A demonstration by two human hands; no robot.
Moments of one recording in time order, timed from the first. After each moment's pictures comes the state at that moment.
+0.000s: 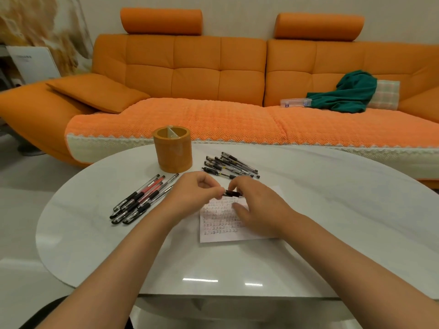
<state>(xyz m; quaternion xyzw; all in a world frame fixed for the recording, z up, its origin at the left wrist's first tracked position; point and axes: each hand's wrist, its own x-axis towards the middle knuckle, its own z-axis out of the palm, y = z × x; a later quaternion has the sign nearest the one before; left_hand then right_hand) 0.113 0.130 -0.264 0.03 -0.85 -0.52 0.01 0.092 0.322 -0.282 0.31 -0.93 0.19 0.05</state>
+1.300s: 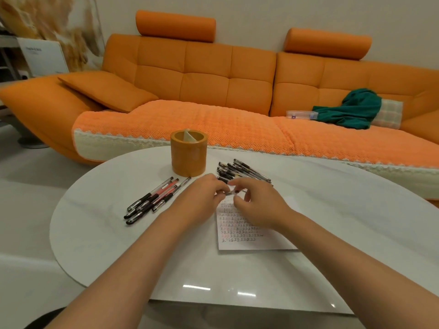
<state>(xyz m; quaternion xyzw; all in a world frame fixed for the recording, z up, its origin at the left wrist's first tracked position) 0.097 0.096 -0.283 -0.13 -0.95 -0.25 0.12 0.066 0.278 -0.283 0.26 -0.93 0.27 0.05</state>
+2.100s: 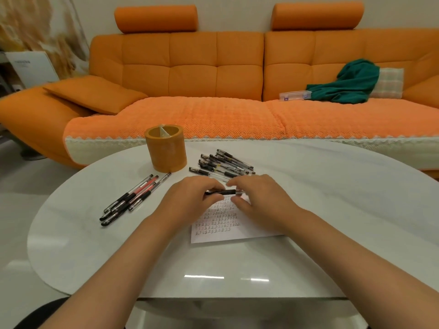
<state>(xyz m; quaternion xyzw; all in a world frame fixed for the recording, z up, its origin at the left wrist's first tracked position) 0.107 0.137 -0.281 -0.15 -0.96 -0.21 0.13 0.076 0.339 -0.288 0.32 -0.92 0.18 0.09</state>
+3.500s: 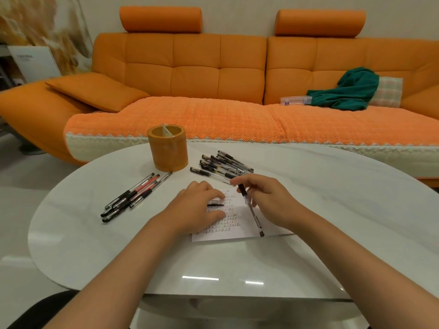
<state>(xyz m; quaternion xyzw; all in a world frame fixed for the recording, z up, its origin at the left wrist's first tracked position) 0.104 0.137 -0.297 -0.10 -0.98 -0.16 -0.02 0.082 0.351 -0.278 0.24 -0.84 0.48 -0.05</state>
